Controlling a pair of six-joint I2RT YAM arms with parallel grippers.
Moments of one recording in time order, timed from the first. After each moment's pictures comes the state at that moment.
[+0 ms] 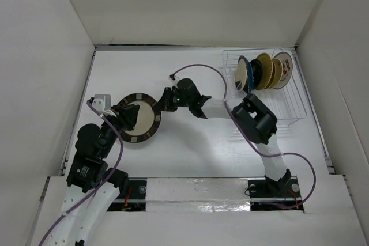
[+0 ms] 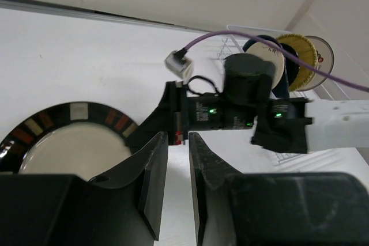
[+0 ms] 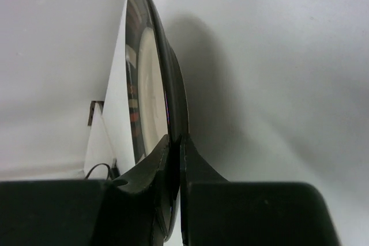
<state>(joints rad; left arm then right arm) -0.34 0.36 0.66 -0.32 0.02 -0.38 0.80 2.20 1.42 0.44 -0.44 0.91</state>
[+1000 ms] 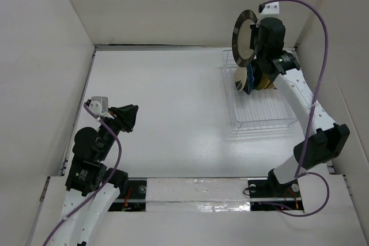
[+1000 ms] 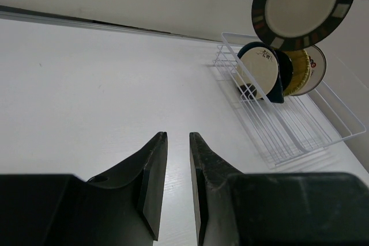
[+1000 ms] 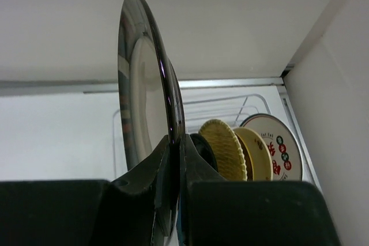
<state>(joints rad) -0.31 0.32 0.66 -0.32 0.05 -0.38 0.32 1.55 1.68 -0.29 0.47 -0.02</state>
